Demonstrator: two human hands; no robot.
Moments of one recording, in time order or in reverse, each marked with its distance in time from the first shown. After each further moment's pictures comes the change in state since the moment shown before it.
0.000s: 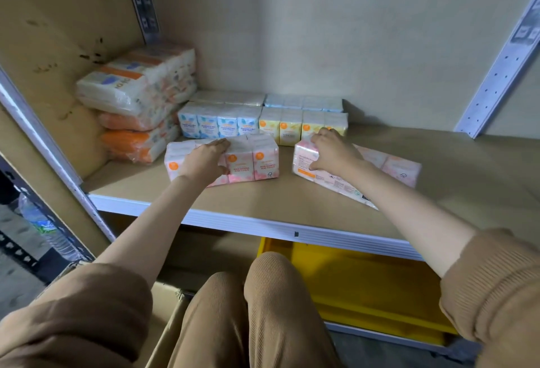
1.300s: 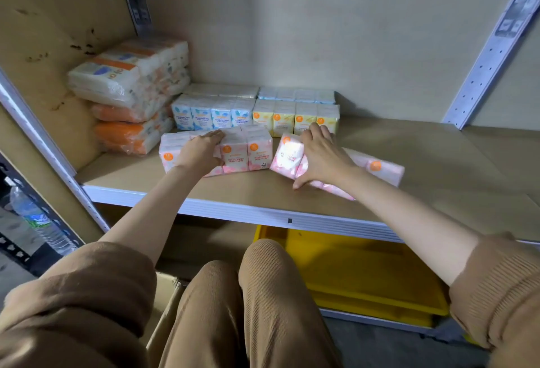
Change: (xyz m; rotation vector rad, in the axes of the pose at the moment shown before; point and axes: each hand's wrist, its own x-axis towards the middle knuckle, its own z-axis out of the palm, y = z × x) left_hand -0.003 0.001 0.002 0.021 0.013 0.020; right_hand -0.043 -0.020 0.000 -0.113 0.018 -0.102
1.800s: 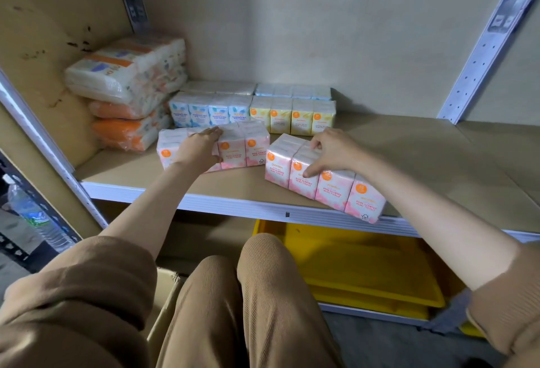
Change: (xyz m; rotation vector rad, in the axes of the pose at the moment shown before) left_hand -0.002 0.000 0.004 0.058 0.015 0.021; right_hand -0.013 0.014 -0.020 0.245 -0.140 0.144
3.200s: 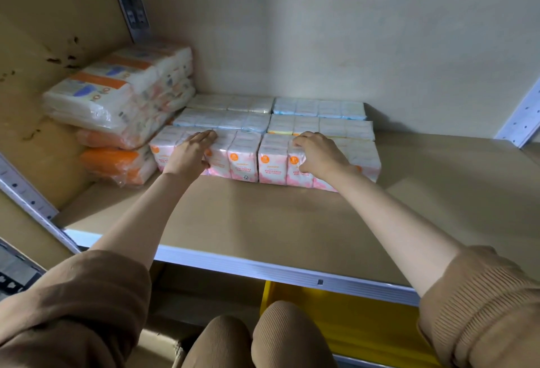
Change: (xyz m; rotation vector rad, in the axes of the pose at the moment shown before) left_hand 0.099 -0.073 0.025 -0.092 0.080 0.065; right_hand 0.141 -0.022 0.035 -0.081 0.096 -0.085
